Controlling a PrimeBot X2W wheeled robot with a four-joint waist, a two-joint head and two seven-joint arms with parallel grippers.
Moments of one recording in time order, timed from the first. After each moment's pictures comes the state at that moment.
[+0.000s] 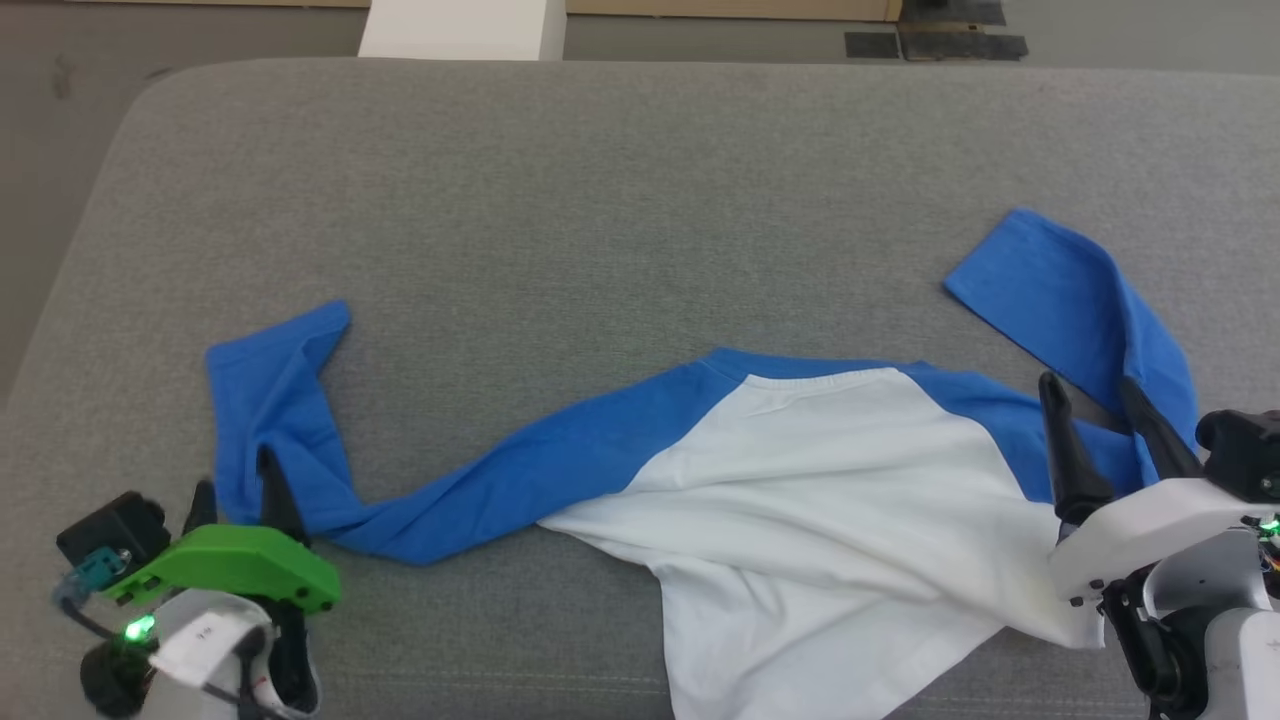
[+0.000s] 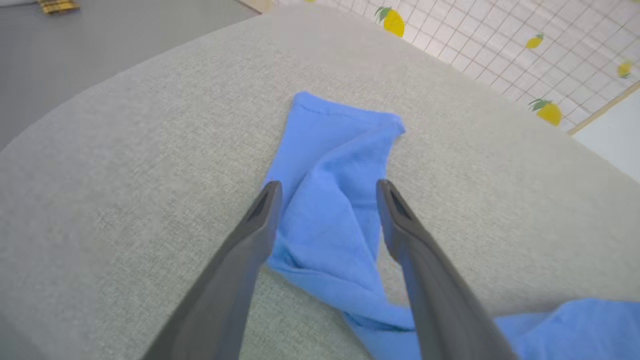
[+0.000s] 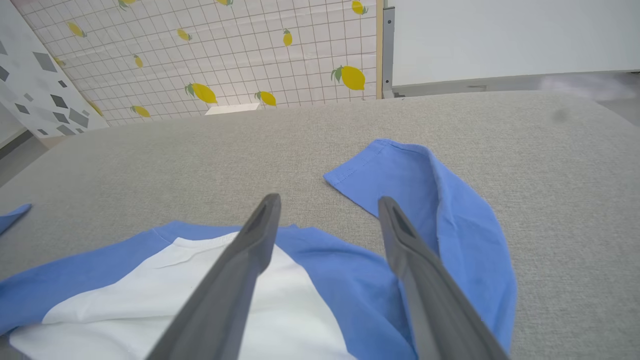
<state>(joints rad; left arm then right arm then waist) -0.15 0.17 0.06 0.28 -0.57 0.19 -0.04 -0.10 -0.05 -0.15 -0.02 0.20 0.13 0.16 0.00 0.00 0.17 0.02</state>
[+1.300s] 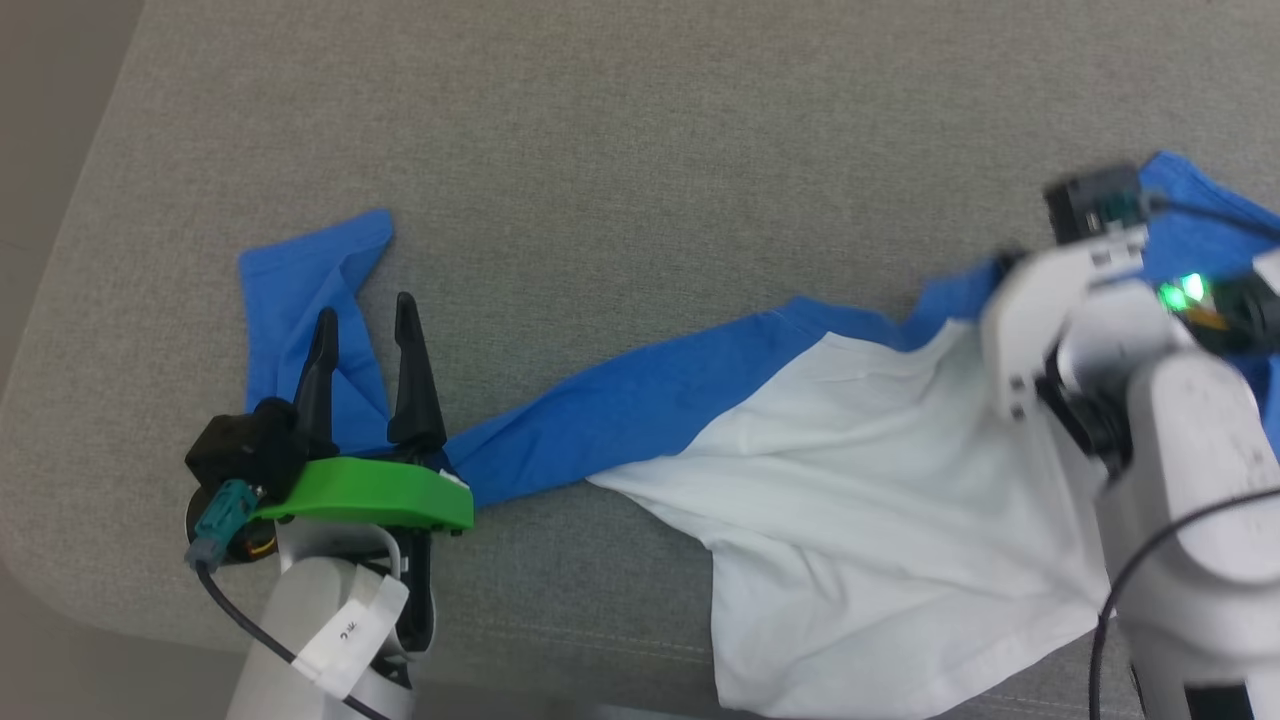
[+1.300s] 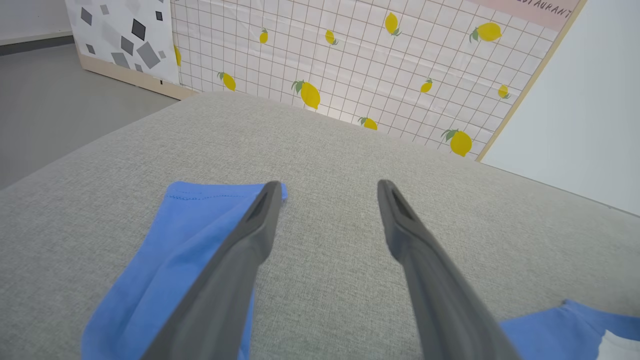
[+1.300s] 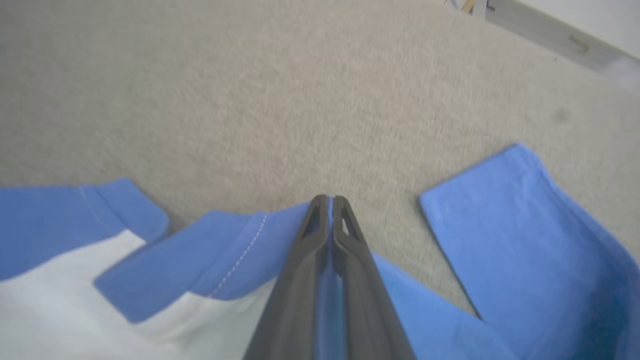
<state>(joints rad) -0.24 0.05 -0.08 0.13 -0.36 0.04 -0.26 -0.54 -0.13 0.00 0.28 -0.03 0.13 0.60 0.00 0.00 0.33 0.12</state>
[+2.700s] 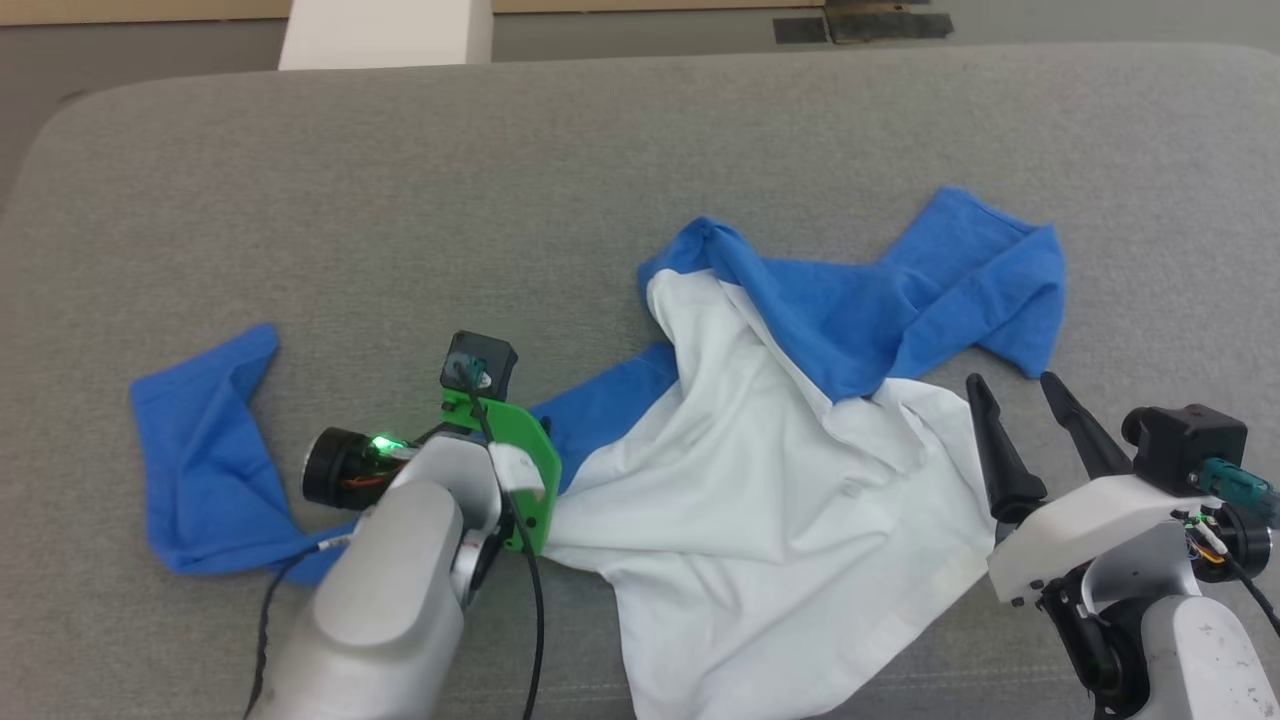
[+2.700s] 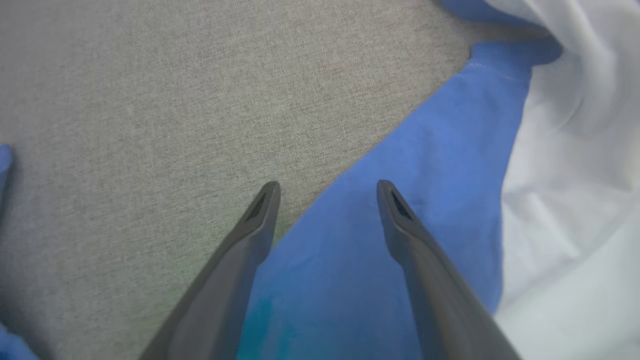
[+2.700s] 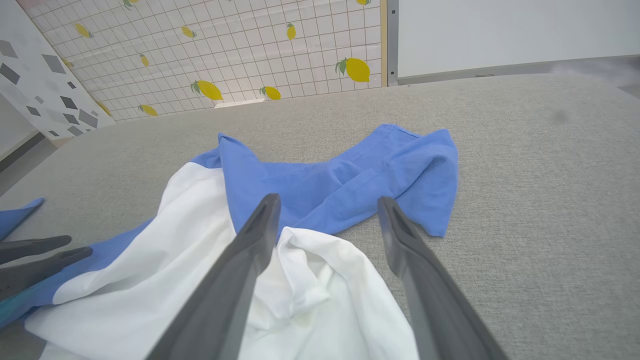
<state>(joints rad) -0.54 0.11 -0.38 0.63 -0.21 0.02 0.31 -0.13 -0.05 -0.05 0.05 0.23 0.13 0.12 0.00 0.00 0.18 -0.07</state>
